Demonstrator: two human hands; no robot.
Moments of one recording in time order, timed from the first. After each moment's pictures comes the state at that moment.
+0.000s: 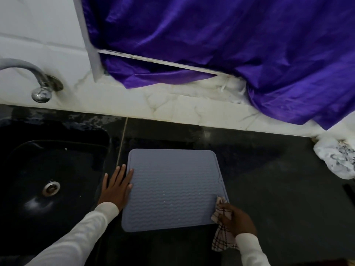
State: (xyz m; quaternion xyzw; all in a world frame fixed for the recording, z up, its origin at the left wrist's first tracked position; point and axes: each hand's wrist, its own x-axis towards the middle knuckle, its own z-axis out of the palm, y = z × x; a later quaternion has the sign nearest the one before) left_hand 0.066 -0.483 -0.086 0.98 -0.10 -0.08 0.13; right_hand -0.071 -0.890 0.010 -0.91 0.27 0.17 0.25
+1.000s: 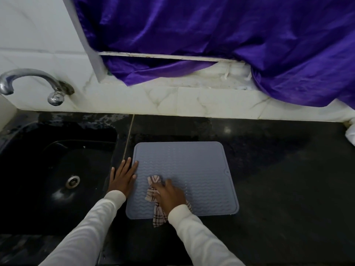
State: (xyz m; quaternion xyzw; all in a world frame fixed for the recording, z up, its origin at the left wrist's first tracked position) left_hand 0.066 -0.495 -0.072 0.98 -0.05 -0.12 0.14; right_hand -0.001 -0.707 -0.032 -0.96 -0.07 0.17 0.21
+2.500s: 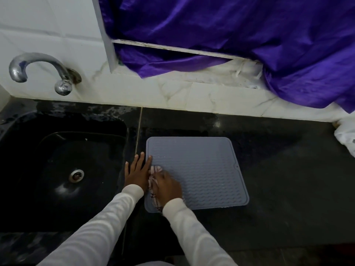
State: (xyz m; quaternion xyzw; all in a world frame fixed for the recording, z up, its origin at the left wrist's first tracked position) left_hand 0.066 -0.497 -0.066 0.98 -0.06 -0.15 0.11; right_hand 0.012 -0.624 -0.030 -0.97 0.00 0.11 0.22
